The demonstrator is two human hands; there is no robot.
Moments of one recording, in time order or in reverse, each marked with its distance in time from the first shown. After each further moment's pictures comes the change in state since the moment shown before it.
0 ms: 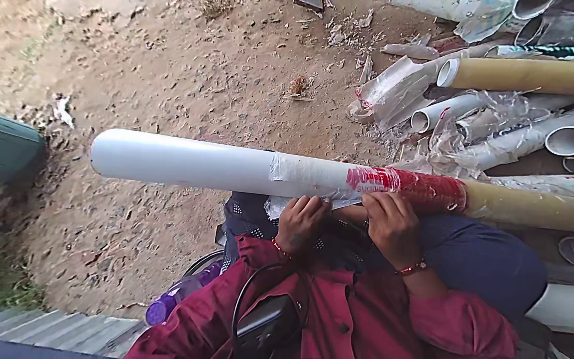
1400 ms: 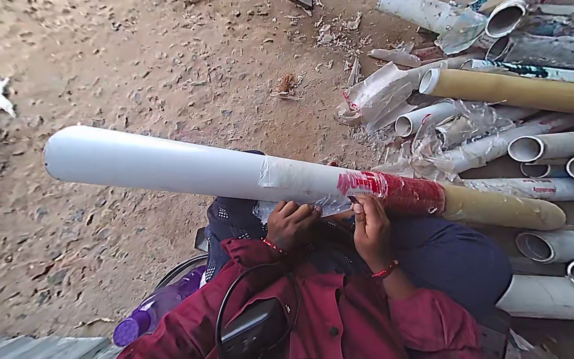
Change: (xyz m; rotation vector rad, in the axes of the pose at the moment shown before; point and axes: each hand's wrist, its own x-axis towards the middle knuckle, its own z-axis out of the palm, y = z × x) left_hand -0.016 -0.011 0.014 -0.132 0.108 -0.005; right_hand -0.016 -0.013 0.024 0.351 0.016 0.339
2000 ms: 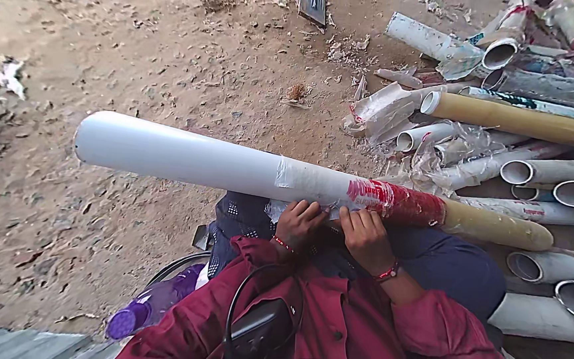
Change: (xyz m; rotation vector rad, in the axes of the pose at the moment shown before) left_hand 0.005 0.004 -0.003 0.030 -0.042 -0.036; right_hand 0.013 -0.022 -0.003 -0.604 -0.107 -0.572
